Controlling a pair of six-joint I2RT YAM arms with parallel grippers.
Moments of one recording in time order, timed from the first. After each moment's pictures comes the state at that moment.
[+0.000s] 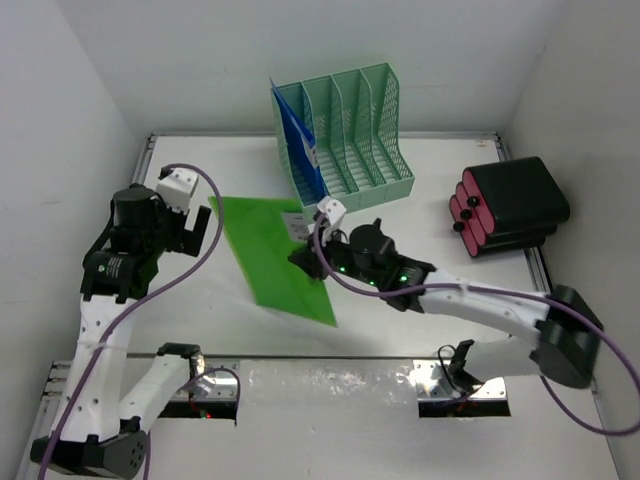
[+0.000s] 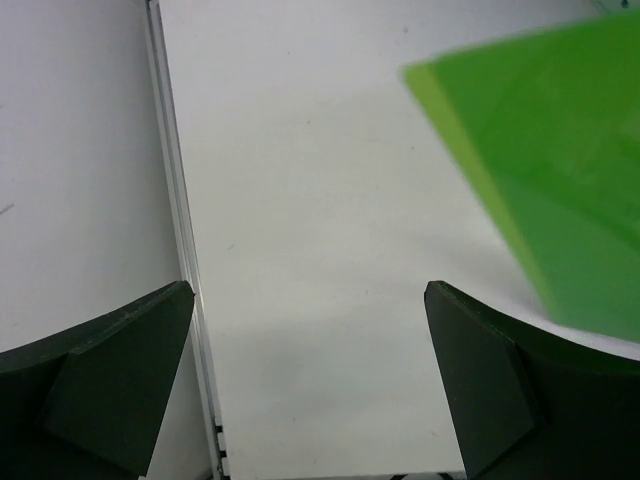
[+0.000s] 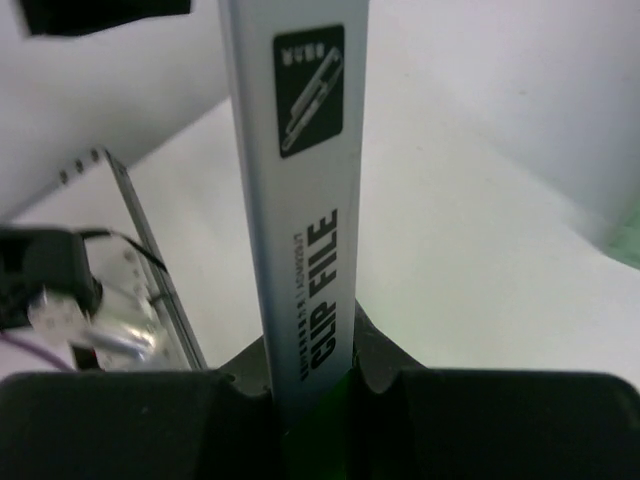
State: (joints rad) left arm -0.05 0.82 1.11 -0.88 -0.08 0.34; right arm 0.99 1.37 0.80 0.39 -0.04 0.32
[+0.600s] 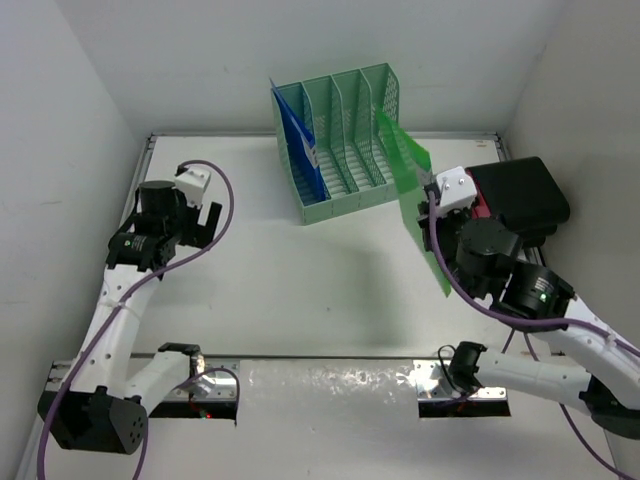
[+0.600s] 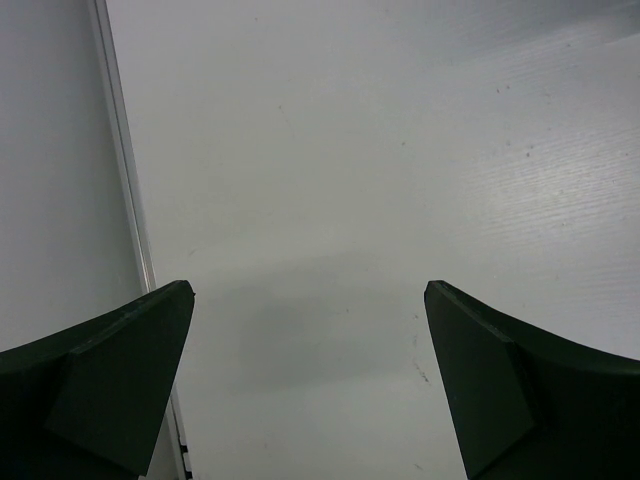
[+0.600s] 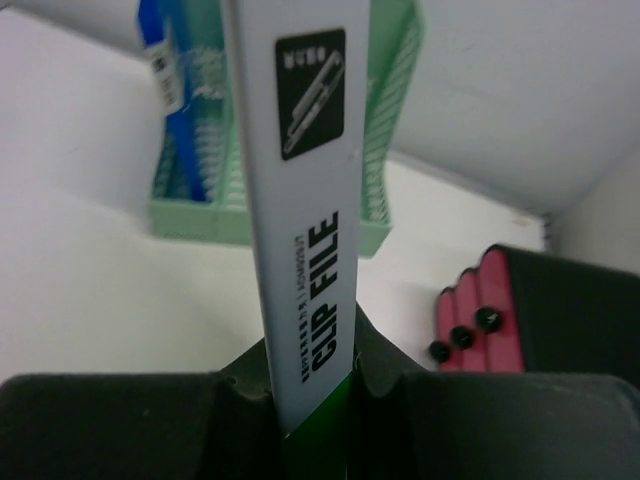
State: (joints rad) left arm -0.05 0.95 0.99 -0.71 -0.09 0.29; right arm 0.99 0.81 1.12 -0.55 0.71 -0.07
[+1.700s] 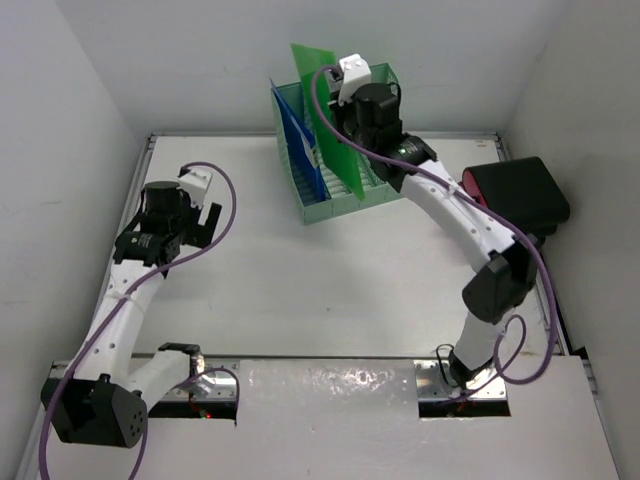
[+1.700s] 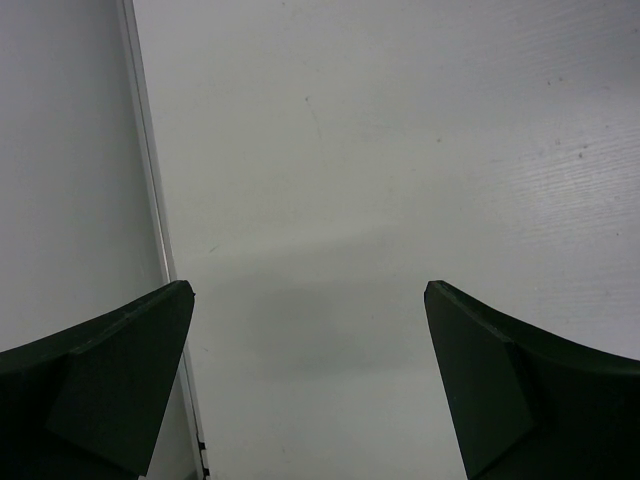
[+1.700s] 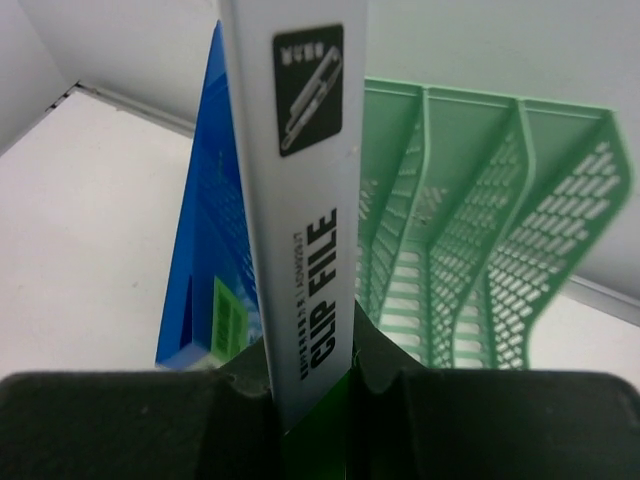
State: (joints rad) left arm -0.05 0.99 0.94 -0.63 -0.16 0.32; right arm 0.57 1.77 1.79 -0.24 0.20 -0.04
